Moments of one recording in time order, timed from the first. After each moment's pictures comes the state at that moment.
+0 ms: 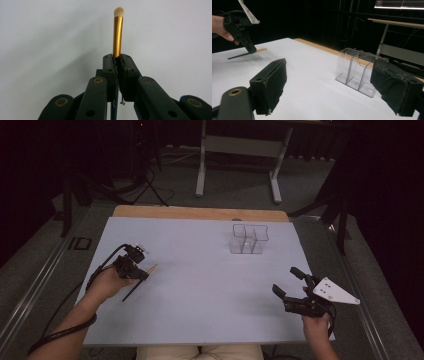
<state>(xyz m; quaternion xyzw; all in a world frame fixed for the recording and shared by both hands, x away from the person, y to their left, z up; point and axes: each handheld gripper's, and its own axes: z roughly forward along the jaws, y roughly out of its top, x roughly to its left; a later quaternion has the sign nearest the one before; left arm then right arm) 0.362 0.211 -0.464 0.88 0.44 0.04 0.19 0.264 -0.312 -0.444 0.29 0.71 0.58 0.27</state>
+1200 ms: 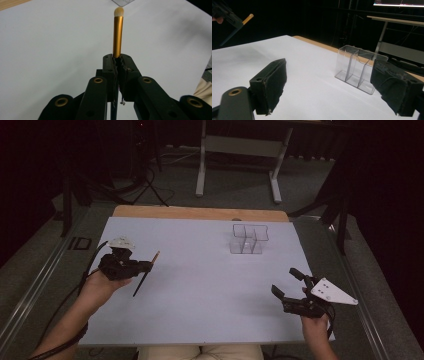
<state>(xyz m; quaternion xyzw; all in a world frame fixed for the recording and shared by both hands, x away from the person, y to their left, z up) 0.314 0.218 -0.408 0.83 0.40 0.08 0.39 0.263 -0.310 -0.446 0.29 0.71 0.58 0.27</state>
